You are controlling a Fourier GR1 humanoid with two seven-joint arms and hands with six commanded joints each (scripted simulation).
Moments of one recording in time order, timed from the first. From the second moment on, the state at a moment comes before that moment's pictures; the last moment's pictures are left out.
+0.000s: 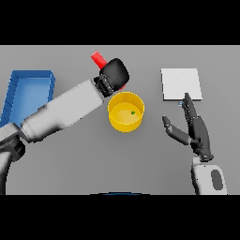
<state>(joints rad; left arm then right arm) -1.19 0.29 -1.02 -0.86 -1.01 -0.39 0.07 0.03 -0.05 0.06 -1.64 0.11 0.01 -0.02</state>
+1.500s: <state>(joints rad) -1.71 0.38 -1.07 -0.53 -0.93 -0.30 0.05 0.02 -0.05 0.07 -1.63 0.12 0.01 -0.05</state>
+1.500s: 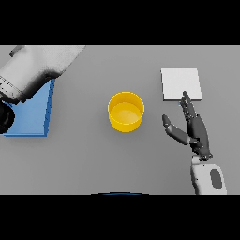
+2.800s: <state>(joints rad) -1.05 0.70 -0.53 -0.42 0.06 0.17 0.45 0.00 -0.09 0.08 -1.59 0.14 0.03 -0.09</state>
